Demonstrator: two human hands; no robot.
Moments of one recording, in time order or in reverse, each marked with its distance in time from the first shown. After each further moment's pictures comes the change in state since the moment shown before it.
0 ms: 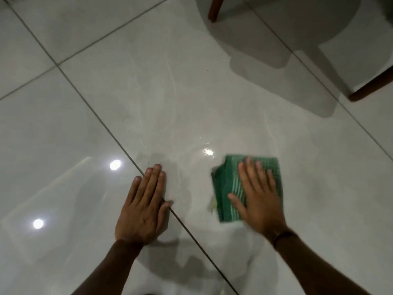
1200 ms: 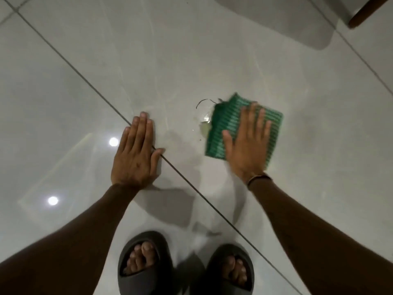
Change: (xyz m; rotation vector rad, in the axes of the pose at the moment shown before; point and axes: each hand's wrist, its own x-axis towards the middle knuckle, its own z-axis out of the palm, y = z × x) left_hand 0.002 0.008 -0.014 0.049 -0.040 -0.004; right_hand -0.016 -0.038 0.006 0.140 0.095 0.347
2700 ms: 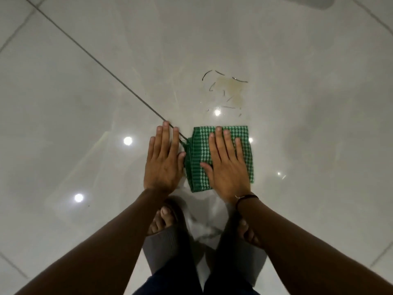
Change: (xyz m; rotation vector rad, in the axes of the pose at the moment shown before) left_hand -0.083 0.053 0.002 -0.121 -0.162 -0.053; right_hand -0.145 -0.037 0.047 0.003 -0.143 -0.286
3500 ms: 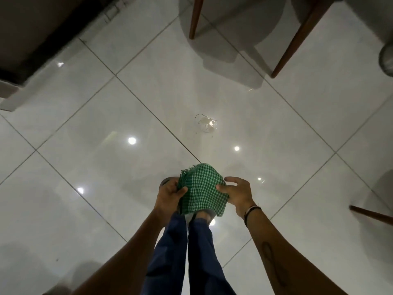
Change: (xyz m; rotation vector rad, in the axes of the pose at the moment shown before) left_hand -0.168 0.161 -0.378 -1.302 -0.372 -0.863; right_hand -0.163 -0.030 -0.414 1.288 -0.314 1.070
